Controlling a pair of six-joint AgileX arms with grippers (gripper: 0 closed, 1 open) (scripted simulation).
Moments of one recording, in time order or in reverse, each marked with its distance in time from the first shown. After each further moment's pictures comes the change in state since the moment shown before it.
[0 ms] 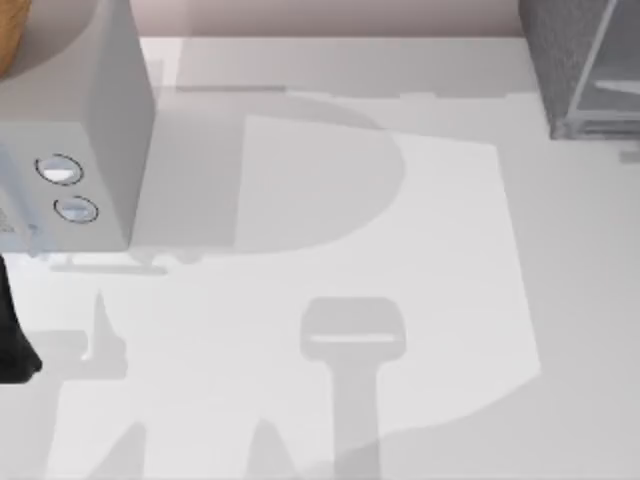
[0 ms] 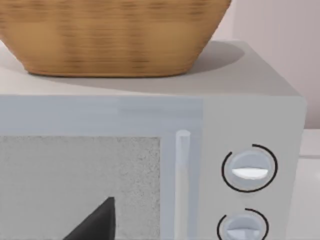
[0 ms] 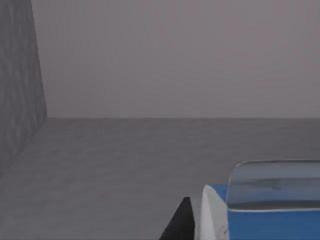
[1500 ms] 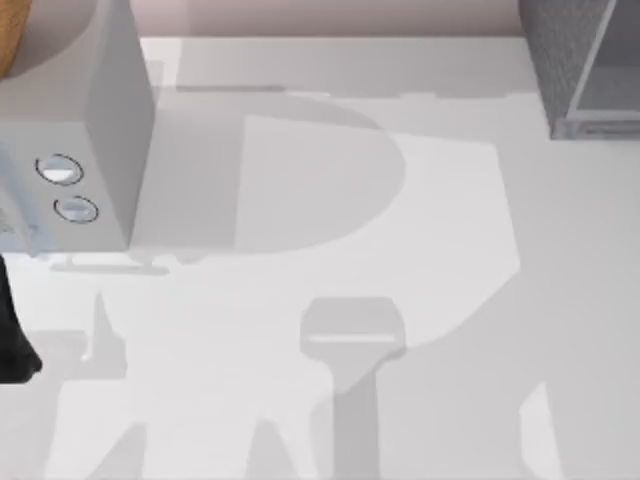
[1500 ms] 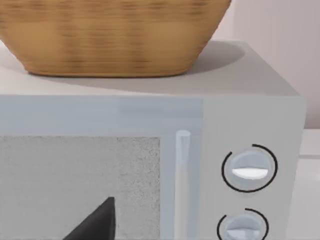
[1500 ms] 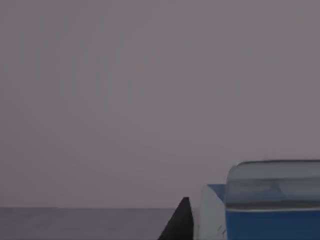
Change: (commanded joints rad) left arm 0.000 0.000 0.000 0.000 0.000 0.000; right arm 0.062 0.262 0.630 -0.375 0.061 -0.001
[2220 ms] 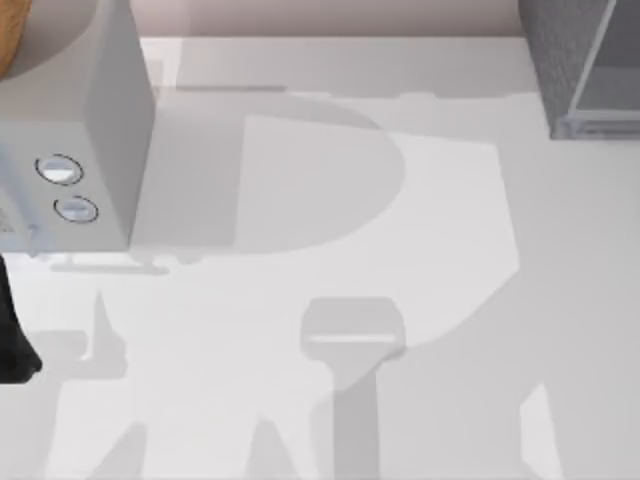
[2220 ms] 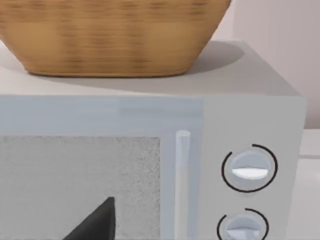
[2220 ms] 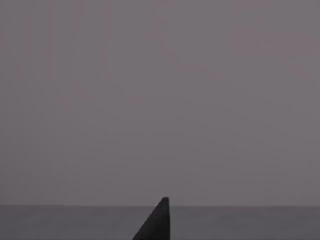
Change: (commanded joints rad) left arm 0.000 0.000 0.000 0.000 0.000 0.000; right arm 0.000 0.000 0.000 0.000 0.000 0.000
